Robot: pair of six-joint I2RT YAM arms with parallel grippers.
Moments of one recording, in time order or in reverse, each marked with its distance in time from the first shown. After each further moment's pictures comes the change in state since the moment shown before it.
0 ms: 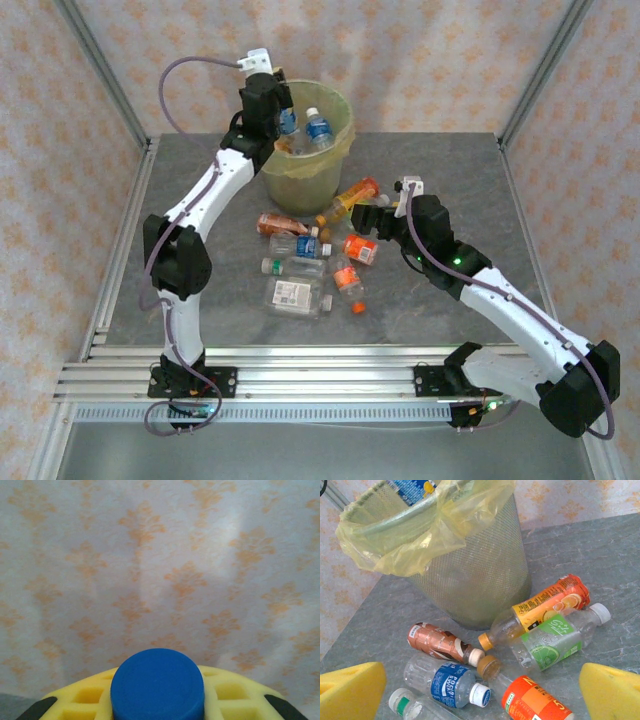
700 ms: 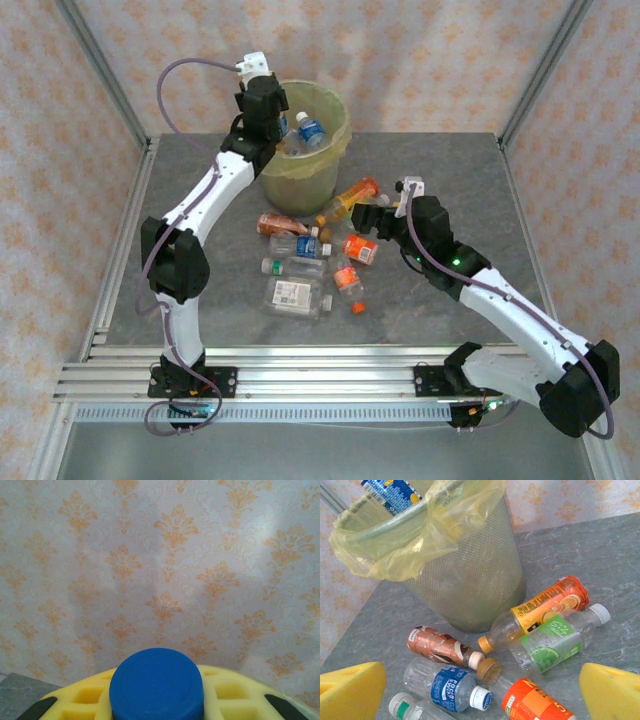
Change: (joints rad) left arm -0.027 -0.026 -0.045 0.005 -0.146 0.045; right arm 0.000 0.000 -0.014 0.024 0.011 0.015
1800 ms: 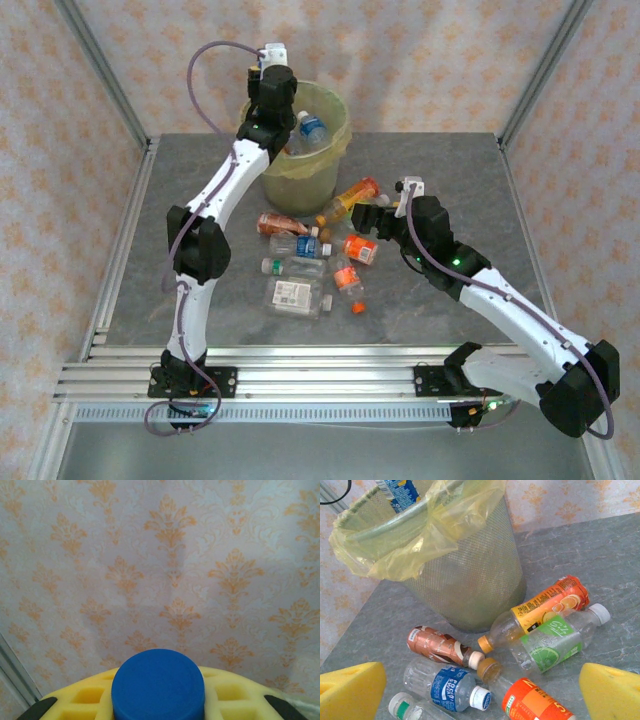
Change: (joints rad) left arm 0.002 0.244 0.348 -0.086 -0.080 0.250; right arm 0.000 0.000 0.000 0.000 0.000 -0.001
